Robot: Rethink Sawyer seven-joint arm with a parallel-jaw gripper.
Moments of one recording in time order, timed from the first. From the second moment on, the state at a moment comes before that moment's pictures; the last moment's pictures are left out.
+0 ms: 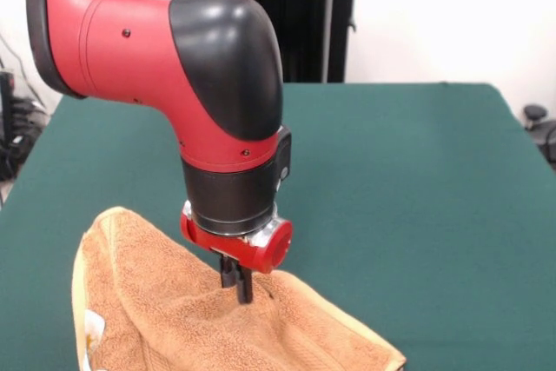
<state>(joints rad) -0.29 -0.23 0.03 1.07 -0.02 0.69 2.04</state>
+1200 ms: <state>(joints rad) -0.26 -0.23 0.02 1.08 -0.03 0.66 2.04</state>
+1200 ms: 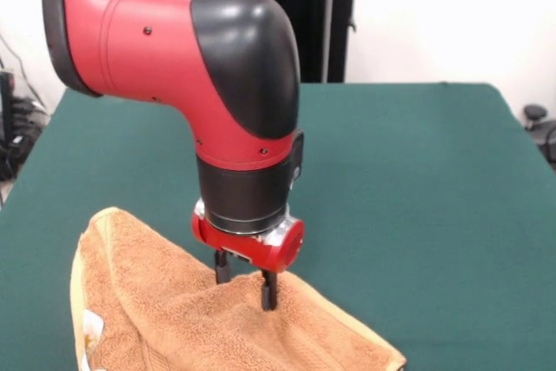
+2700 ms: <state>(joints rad) -0.20 -0.36 -0.03 1.33 -0.03 0.54 2.04</state>
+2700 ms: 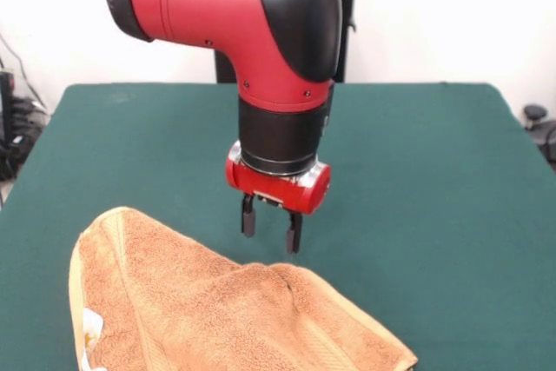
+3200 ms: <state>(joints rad) -0.18 -0.28 -0.05 1.31 -0.03 0.37 2.04</state>
